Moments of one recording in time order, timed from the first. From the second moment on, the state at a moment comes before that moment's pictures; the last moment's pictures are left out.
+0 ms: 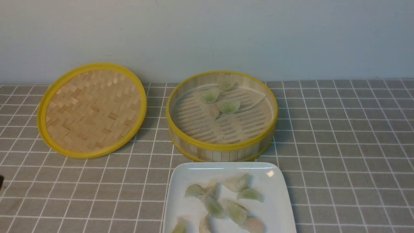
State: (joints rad) right arm 0.03 0.57 -0.69 0.22 0.61 0.15; left arm -0.01 0.15 -0.18 -0.98 0.15 0.25
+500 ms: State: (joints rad) right arm 0.03 1.20 -1.22 0.38 1.25 -0.14; left arm -0.06 1.32 -1.13 -0.83 1.10 0.55
